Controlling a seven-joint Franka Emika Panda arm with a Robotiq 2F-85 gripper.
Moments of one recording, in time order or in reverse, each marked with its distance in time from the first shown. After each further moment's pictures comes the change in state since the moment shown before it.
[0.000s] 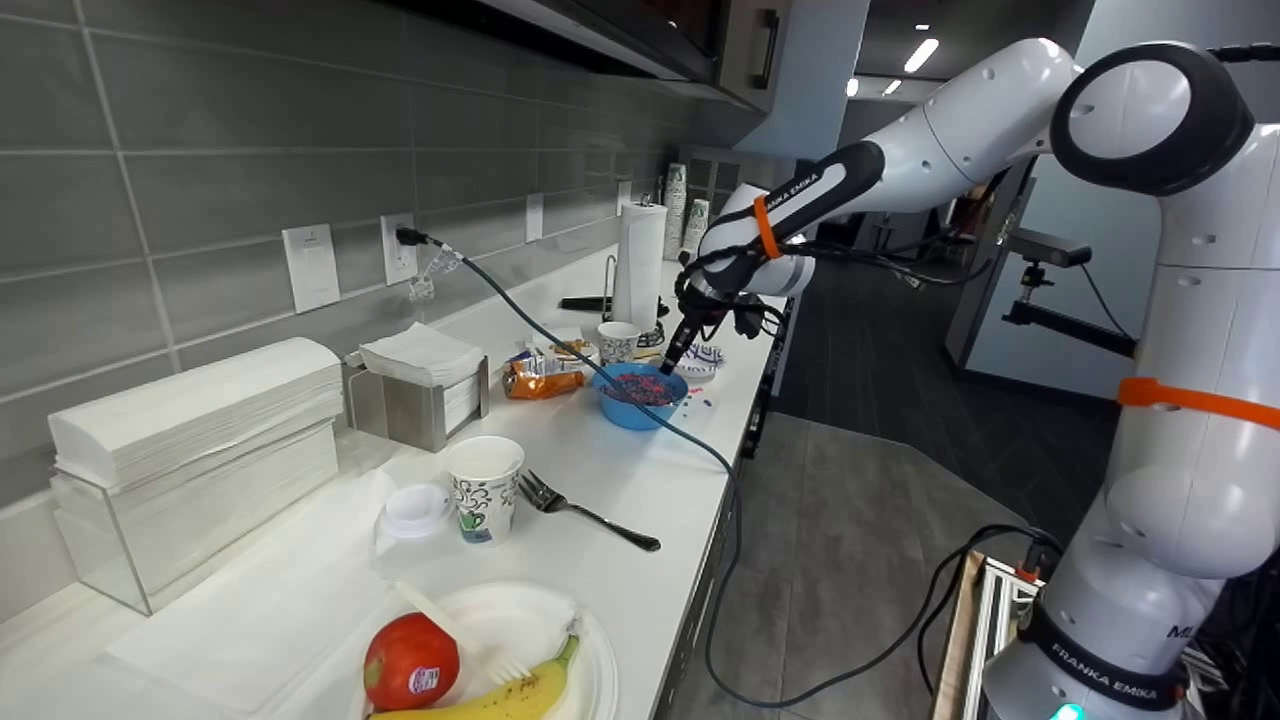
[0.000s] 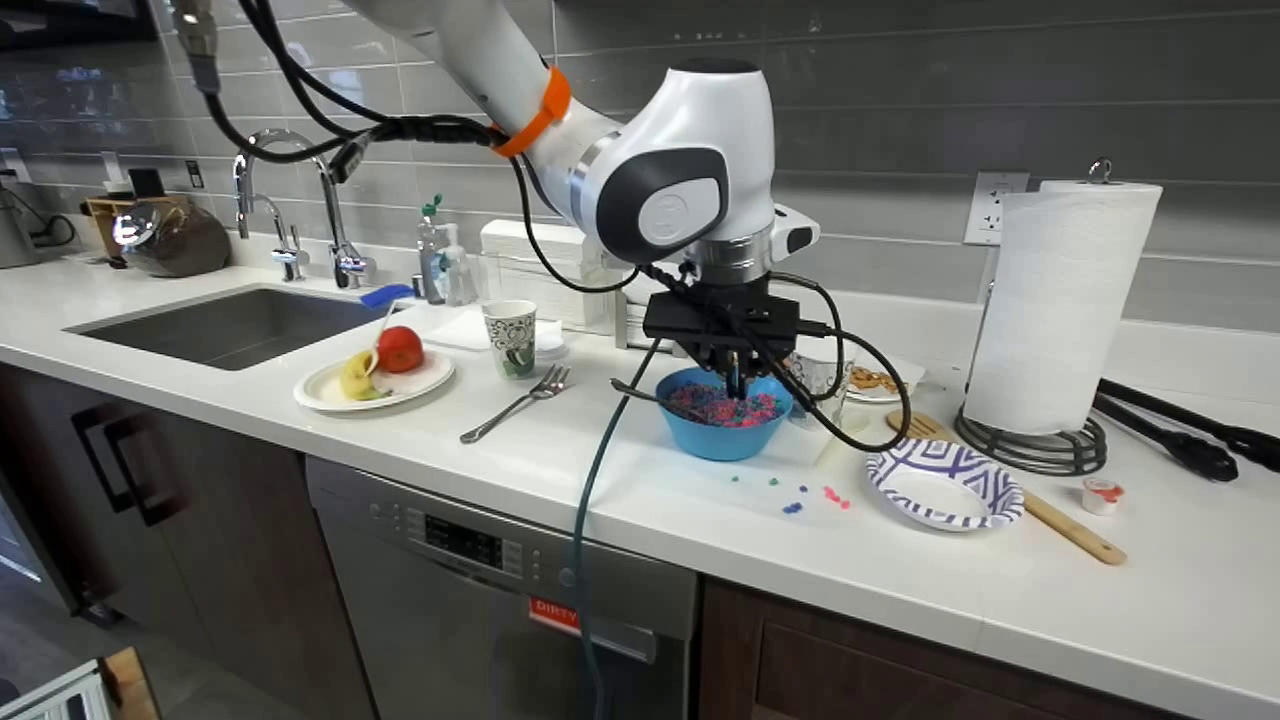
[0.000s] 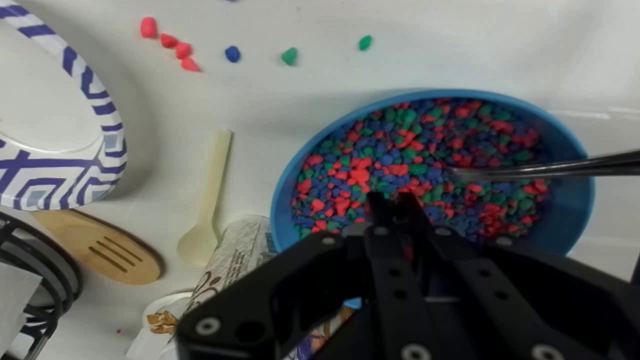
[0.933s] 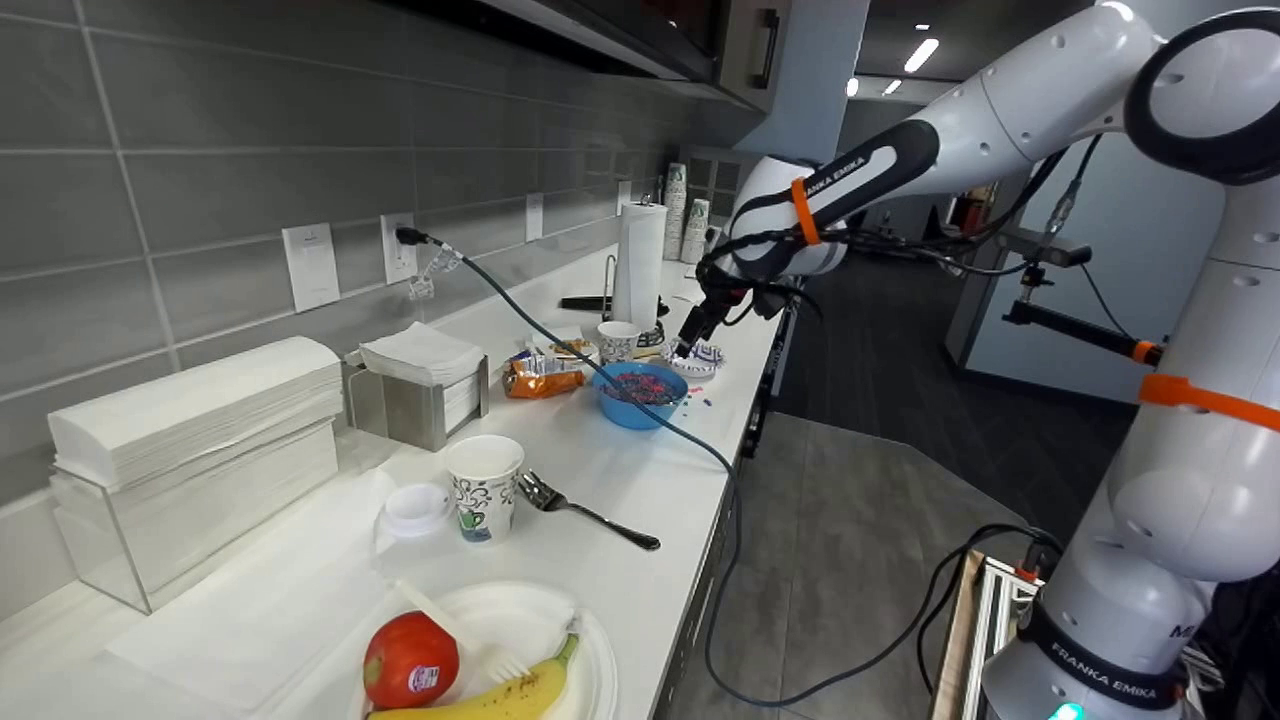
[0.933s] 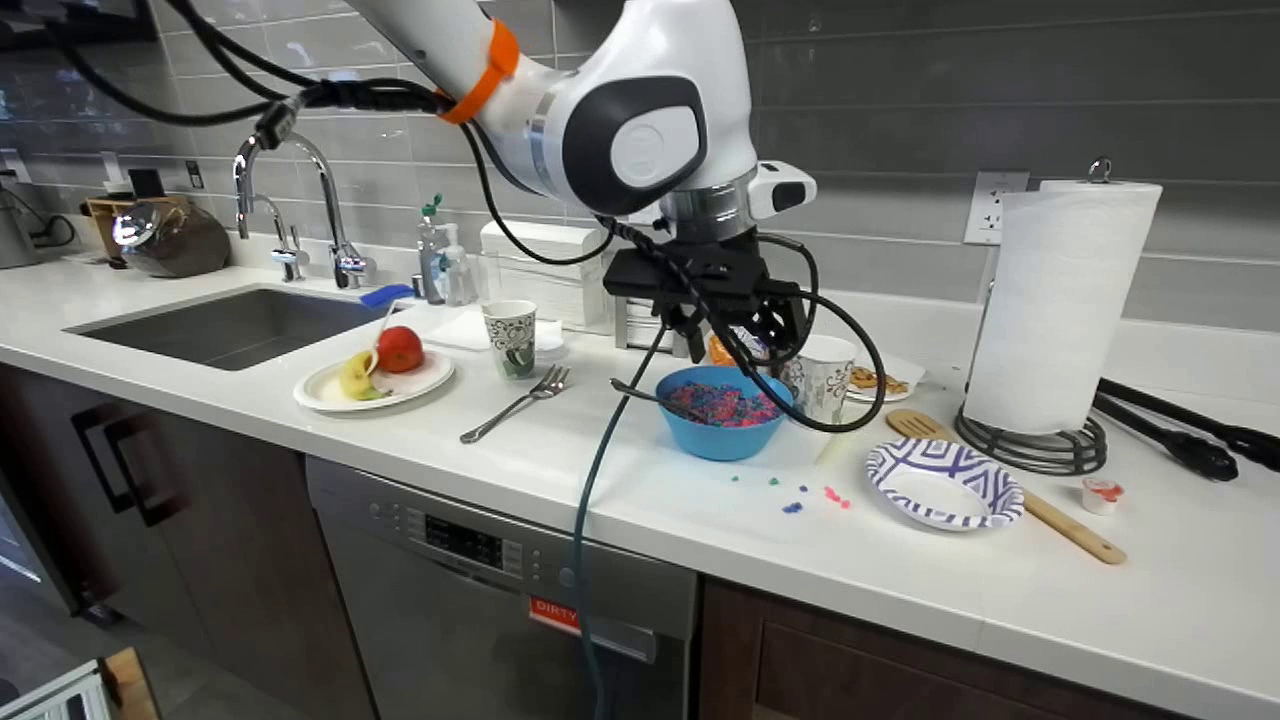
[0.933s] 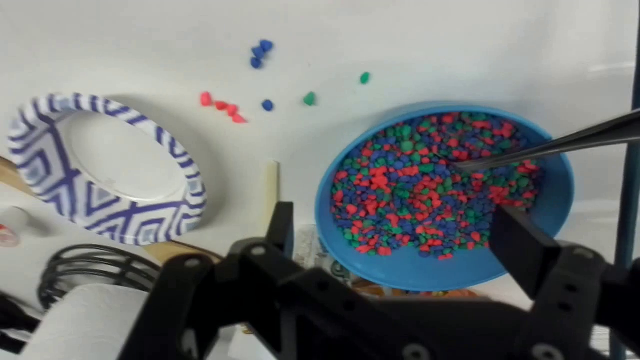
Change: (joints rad) arm 0.050 -0.165 -0.080 -0.101 -0.163 -0.038 0.336
